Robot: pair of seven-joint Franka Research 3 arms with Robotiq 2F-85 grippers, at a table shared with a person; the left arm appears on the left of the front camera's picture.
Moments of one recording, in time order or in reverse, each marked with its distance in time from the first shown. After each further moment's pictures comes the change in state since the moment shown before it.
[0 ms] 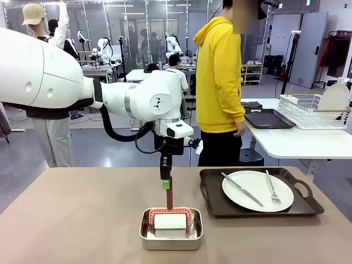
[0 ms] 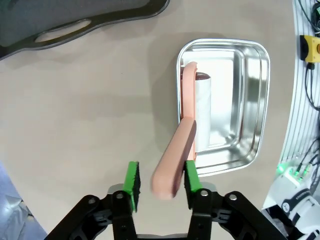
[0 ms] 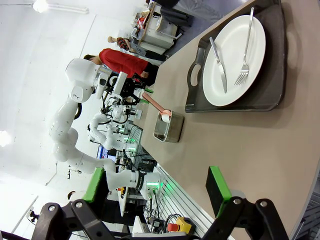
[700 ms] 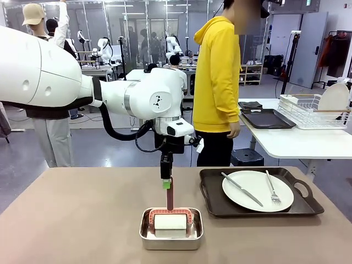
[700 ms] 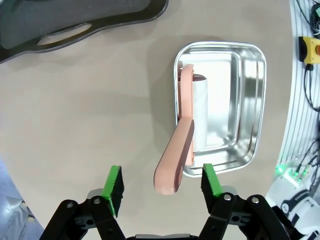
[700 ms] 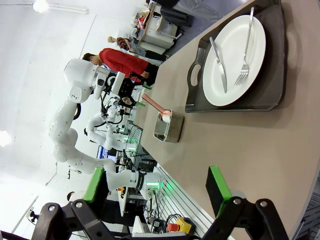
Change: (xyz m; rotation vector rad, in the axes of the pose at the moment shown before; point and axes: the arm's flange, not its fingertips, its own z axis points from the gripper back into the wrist) left arm 0.002 -0.003 0.004 0.002 -0.009 -0.002; right arm 0.000 0.000 0.000 0.000 0.000 0.000
